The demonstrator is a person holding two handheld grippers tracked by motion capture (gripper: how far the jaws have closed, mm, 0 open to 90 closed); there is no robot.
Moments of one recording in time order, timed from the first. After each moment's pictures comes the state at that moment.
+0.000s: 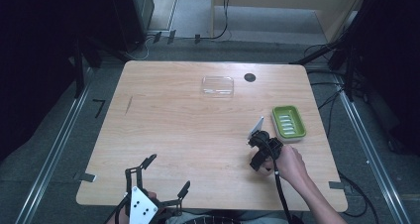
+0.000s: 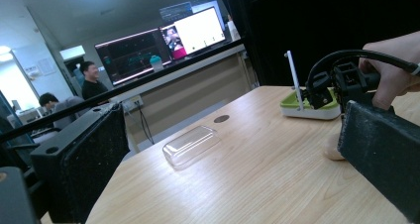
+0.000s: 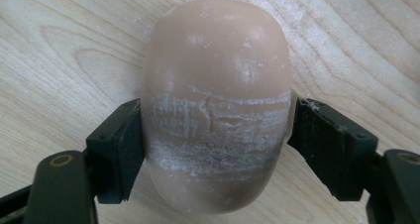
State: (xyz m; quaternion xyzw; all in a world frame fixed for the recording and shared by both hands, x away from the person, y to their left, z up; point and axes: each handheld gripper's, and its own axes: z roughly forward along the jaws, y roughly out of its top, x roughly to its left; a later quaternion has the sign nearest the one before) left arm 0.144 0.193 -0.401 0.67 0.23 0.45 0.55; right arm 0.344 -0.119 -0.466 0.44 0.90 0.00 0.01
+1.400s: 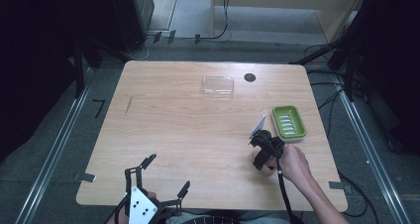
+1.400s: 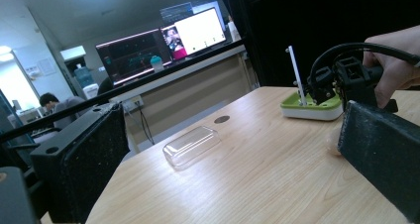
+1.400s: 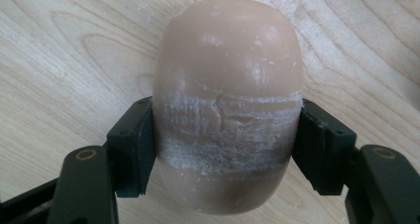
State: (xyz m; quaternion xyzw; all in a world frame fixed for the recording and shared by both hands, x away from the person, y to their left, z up) left arm 0.144 0.194 -0.401 0.67 0.23 0.45 0.55; right arm 0.343 -0.124 -0.458 0.43 0.90 0.00 0.00
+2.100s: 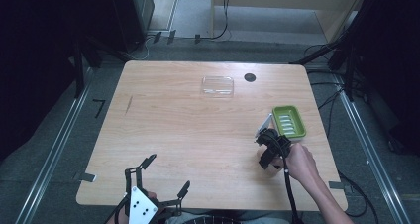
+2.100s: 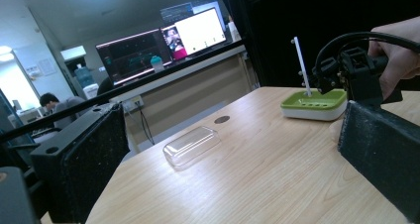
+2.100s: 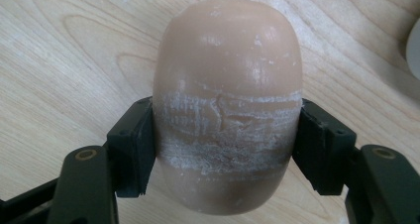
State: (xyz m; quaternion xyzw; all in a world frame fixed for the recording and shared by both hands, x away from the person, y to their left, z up) left arm 0.144 0.194 -0.401 0.67 0.23 0.45 0.55; right arm 0.343 -0.140 -0.449 0.44 0.90 0.00 0.00
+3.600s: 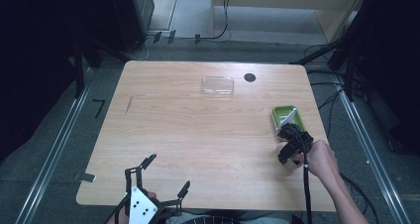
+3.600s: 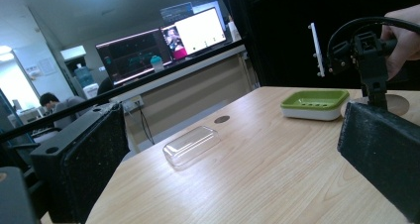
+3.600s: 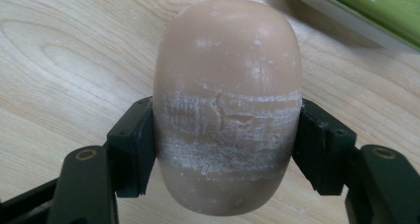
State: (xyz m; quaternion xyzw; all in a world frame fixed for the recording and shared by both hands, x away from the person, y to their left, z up) left arm 0.144 0.194 -0.401 0.67 0.23 0.45 0.55; right arm 0.355 -0.199 -0.444 0.50 0.87 -0.01 0.00
